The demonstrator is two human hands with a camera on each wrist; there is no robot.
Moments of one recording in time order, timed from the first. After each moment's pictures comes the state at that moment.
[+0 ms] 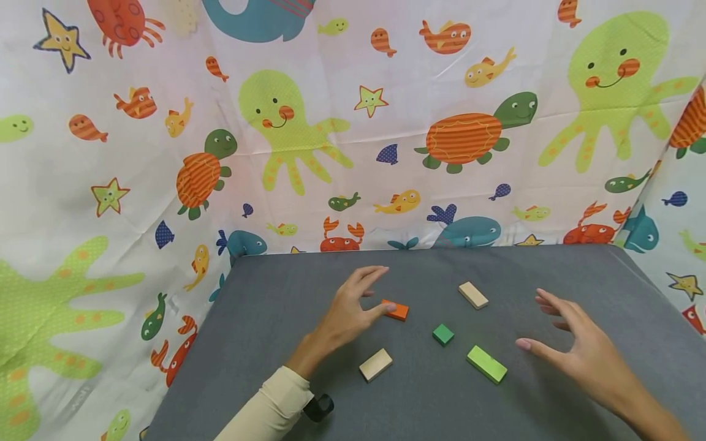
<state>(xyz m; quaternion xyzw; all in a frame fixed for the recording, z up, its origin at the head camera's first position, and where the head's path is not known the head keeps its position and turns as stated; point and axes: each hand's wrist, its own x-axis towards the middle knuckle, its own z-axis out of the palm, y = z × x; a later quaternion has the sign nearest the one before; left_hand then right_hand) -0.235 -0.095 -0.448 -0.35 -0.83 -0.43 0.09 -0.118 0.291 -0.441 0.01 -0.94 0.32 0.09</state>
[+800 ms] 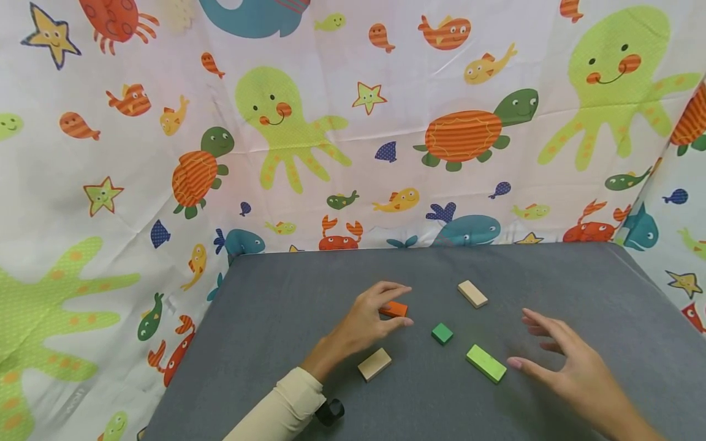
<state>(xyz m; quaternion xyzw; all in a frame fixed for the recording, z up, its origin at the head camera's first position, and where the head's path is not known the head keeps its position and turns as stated) -0.232 -0.070 -0.464 -0.38 -0.84 -0.40 0.03 -0.100 0.272 -0.451 0.01 -0.94 0.33 0.09</state>
